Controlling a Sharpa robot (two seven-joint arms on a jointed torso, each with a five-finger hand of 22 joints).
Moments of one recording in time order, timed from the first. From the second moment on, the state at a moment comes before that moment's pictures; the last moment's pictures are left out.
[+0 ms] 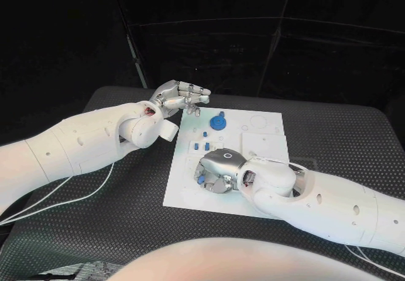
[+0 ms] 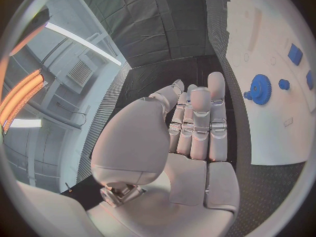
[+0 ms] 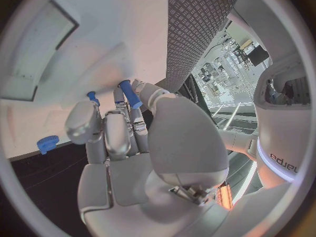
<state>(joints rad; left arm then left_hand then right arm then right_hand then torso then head) 1.04 -0.80 0.16 1.37 -0.26 -0.14 0.26 1.38 -0.09 0.36 0.01 0.05 1.03 0.16 0.11 0.09 1.15 0.09 0.26 0.16 1.29 0.00 0.97 0.72 0.17 1.17 0.10 0.59 0.85 0.96 -0.54 -0.01 1.63 -1.79 -0.14 -0.16 1.37 -0.17 0.47 0.04 0.14 1.11 0.15 0.07 0.07 1.13 0.09 0.13 0.06 1.47 -0.01 1.33 1.06 0.12 1.36 0.09 1.27 1.03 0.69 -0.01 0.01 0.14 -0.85</state>
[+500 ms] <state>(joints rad) 1.04 -0.80 0.16 1.36 -0.26 -0.14 0.26 1.38 -0.09 0.36 0.01 0.05 1.03 0.16 0.11 0.09 1.15 0.08 0.27 0.16 1.29 0.00 0.97 0.72 0.17 1.17 0.10 0.59 0.85 0.96 -0.56 -0.02 1.64 -1.78 -0.23 -0.11 1.38 -0.16 0.28 0.02 0.16 0.85 0.11 0.07 0.07 0.88 0.13 0.15 0.08 1.40 0.04 1.25 0.88 0.13 1.25 0.13 1.08 0.76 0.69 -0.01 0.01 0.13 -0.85</state>
